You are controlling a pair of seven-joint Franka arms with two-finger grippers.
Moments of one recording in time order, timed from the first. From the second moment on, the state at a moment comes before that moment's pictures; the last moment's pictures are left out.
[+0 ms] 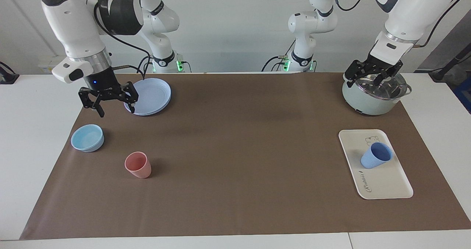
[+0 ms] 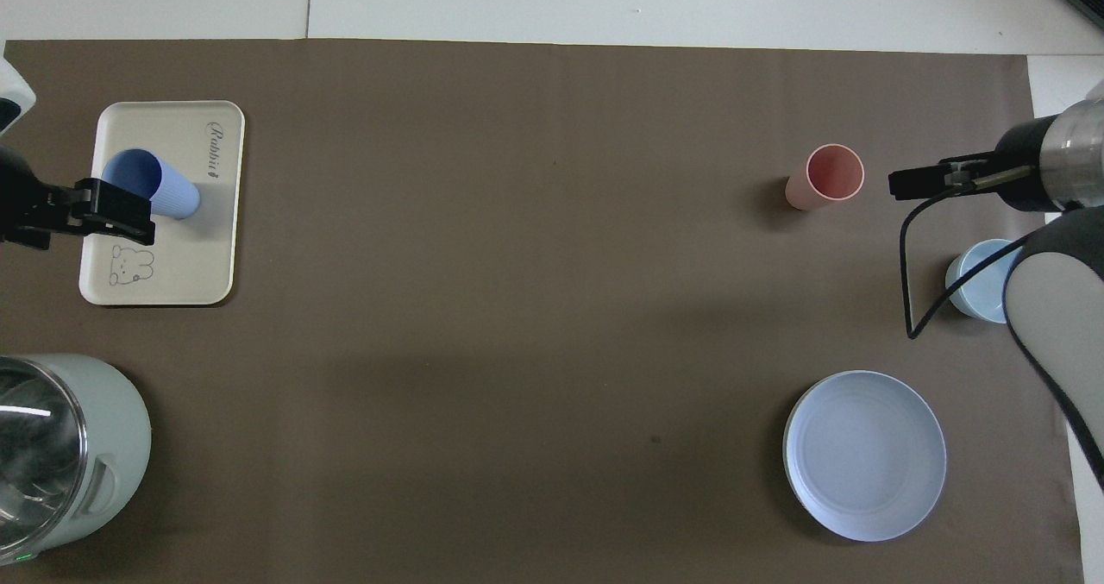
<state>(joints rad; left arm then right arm) 0.01 0.04 -0.10 -1.50 0.01 1.50 -0.07 0.07 0.01 -0.08 -1.66 0.01 1.81 -0.06</state>
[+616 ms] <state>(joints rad) 0.01 0.04 -0.10 -1.50 0.01 1.50 -0.07 0.09 -0.01 -0.15 -1.63 0.01 1.59 0.03</state>
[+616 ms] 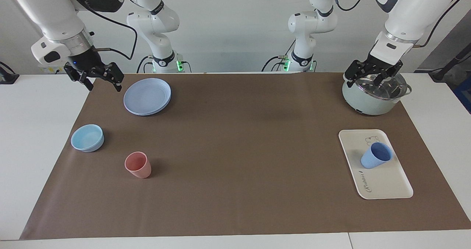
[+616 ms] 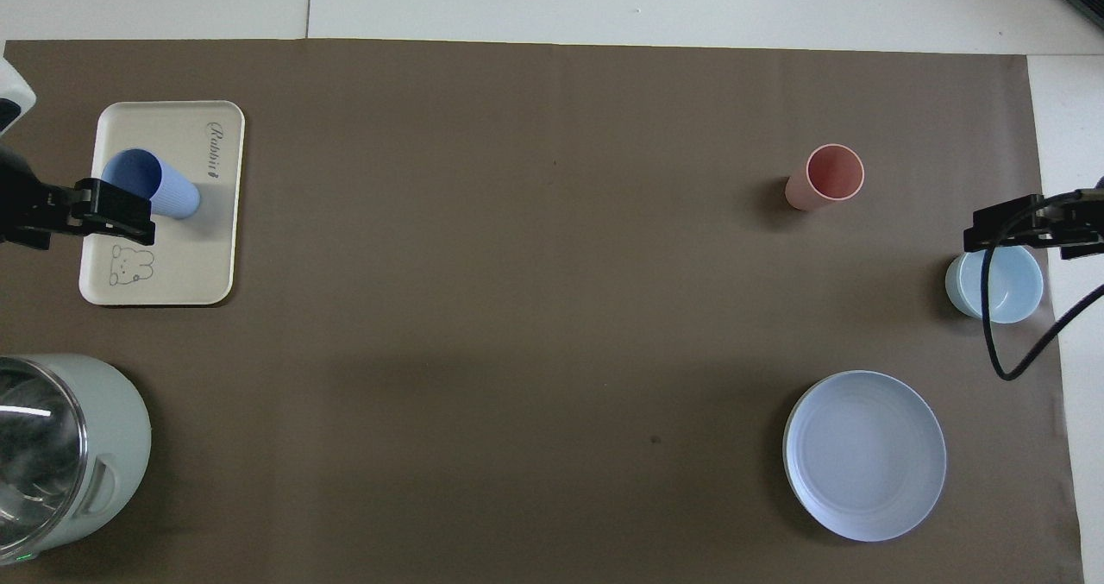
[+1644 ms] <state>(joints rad) 0.01 0.04 -0.10 -1.50 0.01 1.50 -0.07 0.09 -0.03 -0.13 -1.60 -0.01 1.54 0.03</state>
